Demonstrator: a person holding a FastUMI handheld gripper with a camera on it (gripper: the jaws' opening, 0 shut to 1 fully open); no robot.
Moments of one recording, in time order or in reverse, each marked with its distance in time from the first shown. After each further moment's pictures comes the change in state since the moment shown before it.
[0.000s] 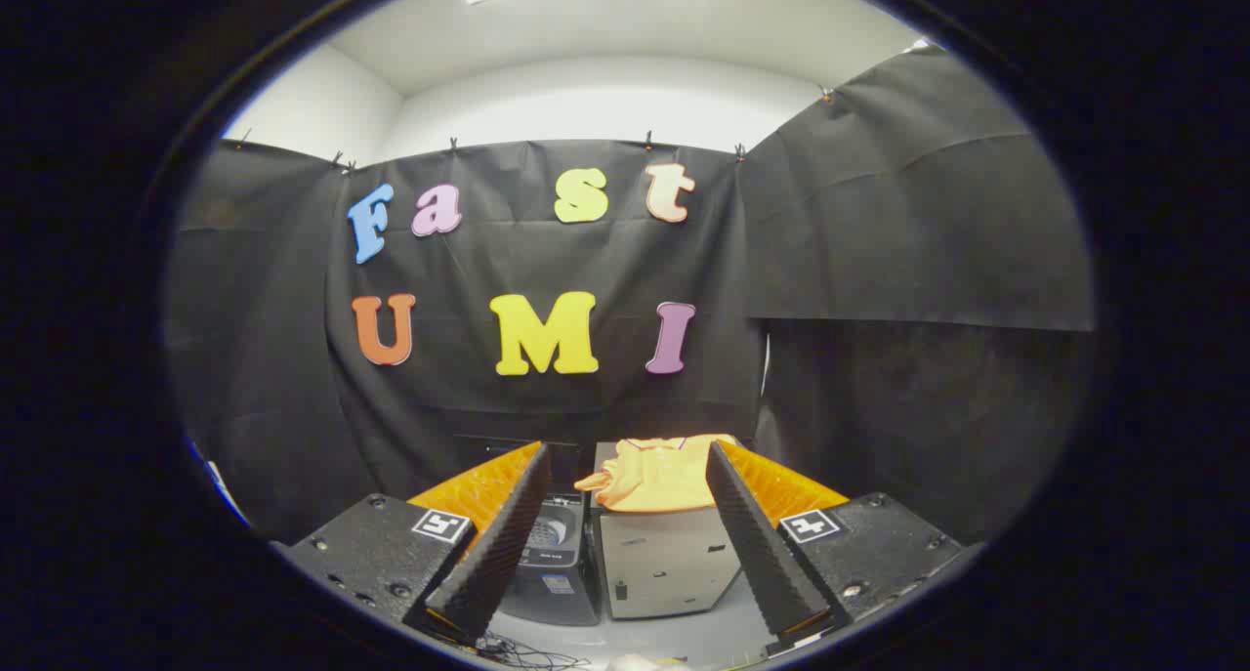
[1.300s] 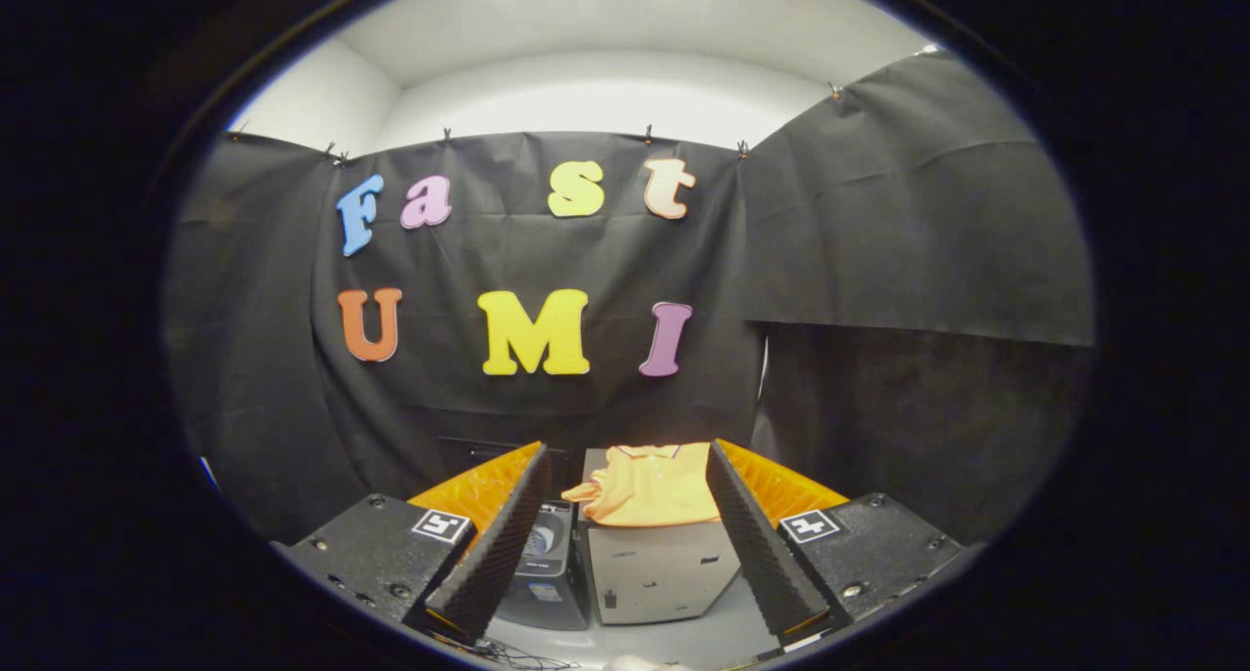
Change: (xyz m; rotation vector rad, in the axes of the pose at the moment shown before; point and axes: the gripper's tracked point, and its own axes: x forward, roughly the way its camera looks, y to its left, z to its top) arm 0.062 -0.011 0.017 -0.021 0.024 -0.016
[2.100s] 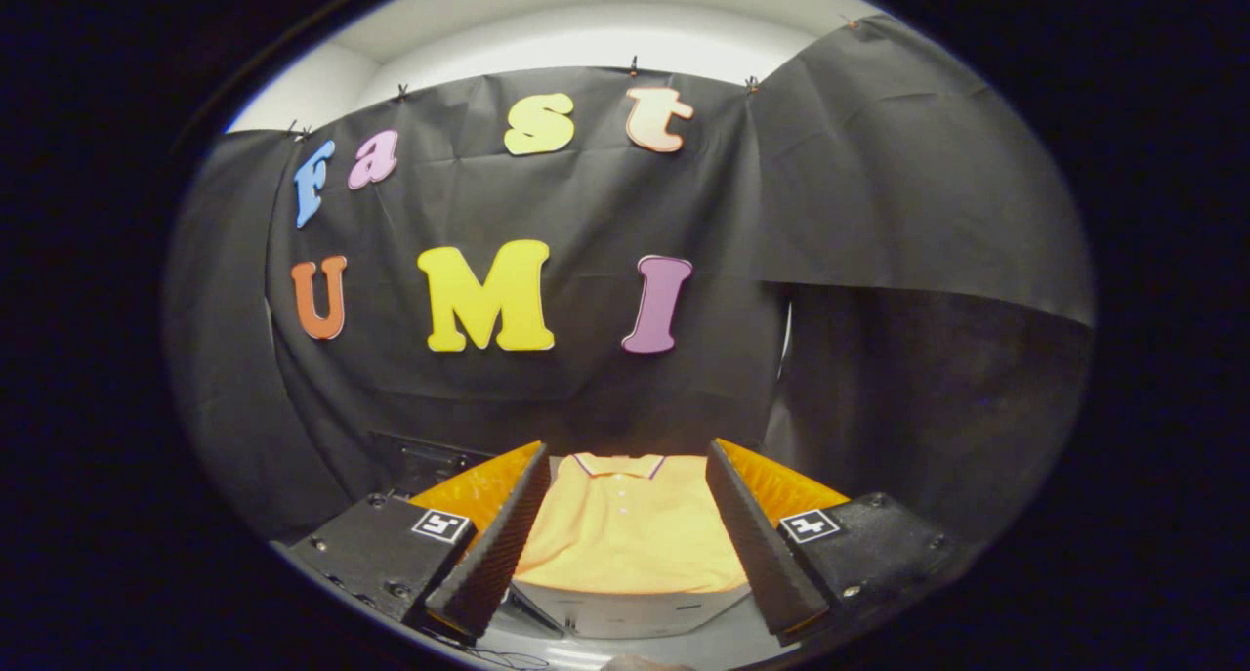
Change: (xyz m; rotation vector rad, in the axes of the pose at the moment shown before) arm 0.263 -0.082 -0.026 -0.010 0.128 0.038
